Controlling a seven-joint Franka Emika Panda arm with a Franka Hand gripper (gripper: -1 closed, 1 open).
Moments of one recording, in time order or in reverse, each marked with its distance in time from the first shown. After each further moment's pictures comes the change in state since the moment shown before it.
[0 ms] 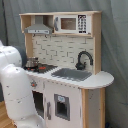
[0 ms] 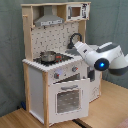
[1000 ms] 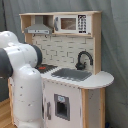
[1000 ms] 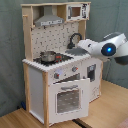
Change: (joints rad) arm 0.002 0.226 0.013 -0.114 0.075 0.026 -0.250
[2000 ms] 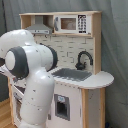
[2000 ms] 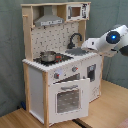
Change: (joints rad) arm 0.000 0.203 -0.007 -0.097 0.119 0.028 -0.254
